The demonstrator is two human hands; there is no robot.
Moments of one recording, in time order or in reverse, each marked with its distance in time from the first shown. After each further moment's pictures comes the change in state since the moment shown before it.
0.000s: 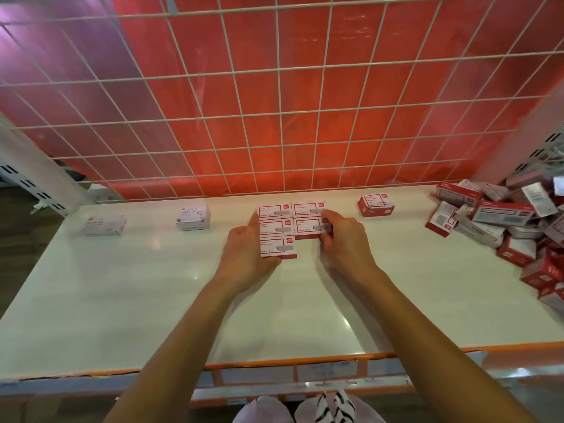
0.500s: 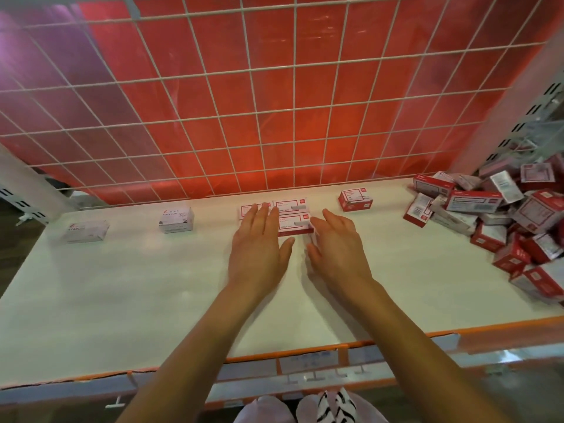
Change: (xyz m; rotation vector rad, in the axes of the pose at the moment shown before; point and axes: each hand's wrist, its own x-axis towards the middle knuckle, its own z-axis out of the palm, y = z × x) left_hand -0.013 0.047 0.023 0.363 0.123 0.086; right_hand -0.031 0.005 -0.017 -0.350 -0.001 -0.035
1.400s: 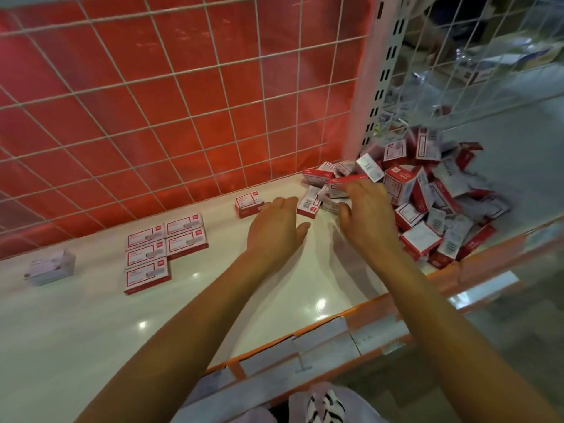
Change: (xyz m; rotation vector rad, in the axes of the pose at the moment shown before) left_hand 0.045 0.189 0.044 -0.066 -0.131 0.312; right_hand -0.018 0.181 -0.098 0.011 0.448 0.171
